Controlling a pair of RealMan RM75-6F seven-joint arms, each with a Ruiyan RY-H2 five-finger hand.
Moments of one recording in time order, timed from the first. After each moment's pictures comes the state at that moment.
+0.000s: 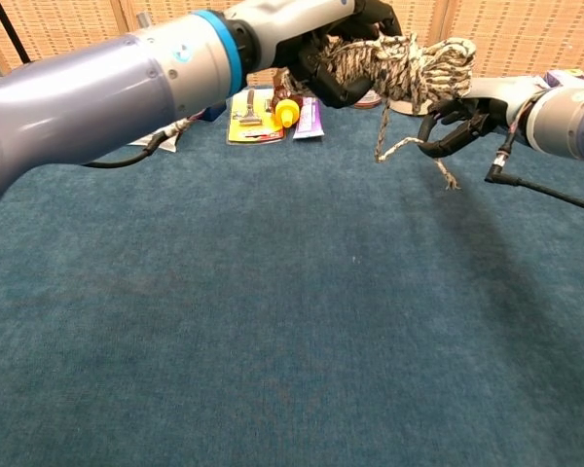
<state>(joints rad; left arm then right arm) -1.07 -1.71 -0.33 -1.43 1.18 0.93 0.20 0.85 -1.53 0.29 -1.38 -0.62 0.81 0.02</state>
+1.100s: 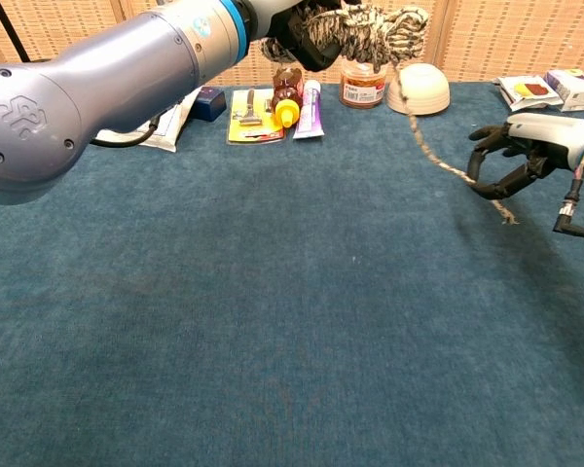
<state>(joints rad) -1.11 -1.78 -0.41 -1.28 1.03 0.97 0.34 0.71 -1.50 0.21 -1.36 -0.81 0.83 0.02</state>
